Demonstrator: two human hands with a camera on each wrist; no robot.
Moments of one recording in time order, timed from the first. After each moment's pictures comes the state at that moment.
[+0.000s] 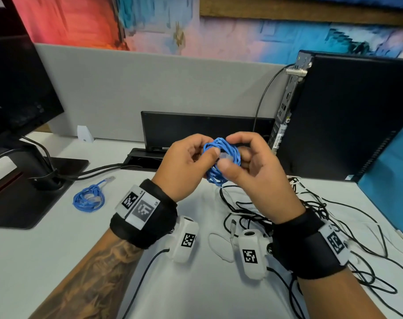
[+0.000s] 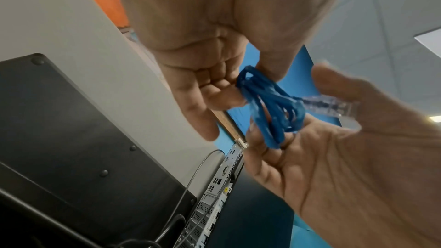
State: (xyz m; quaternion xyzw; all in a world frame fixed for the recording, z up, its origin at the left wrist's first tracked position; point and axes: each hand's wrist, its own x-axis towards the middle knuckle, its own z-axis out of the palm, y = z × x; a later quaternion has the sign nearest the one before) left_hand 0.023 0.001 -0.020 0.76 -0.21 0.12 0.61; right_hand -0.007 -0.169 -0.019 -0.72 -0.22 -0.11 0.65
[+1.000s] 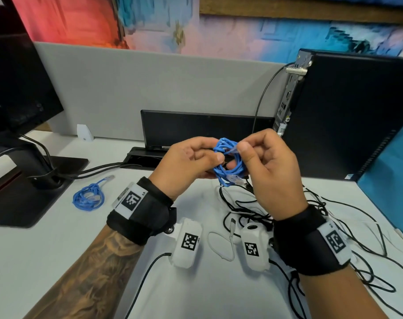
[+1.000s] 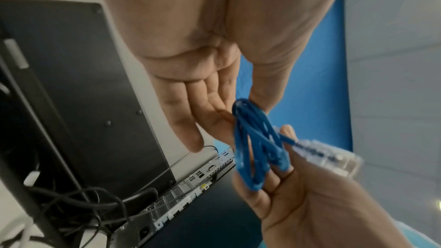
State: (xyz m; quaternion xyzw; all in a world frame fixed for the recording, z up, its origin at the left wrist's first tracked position) left_hand 0.021 0.001 -0.017 0.67 -0.20 -0.03 0.71; right_hand -0.007 -0.177 -0.014 -0.76 -0.17 -0.25 0.57
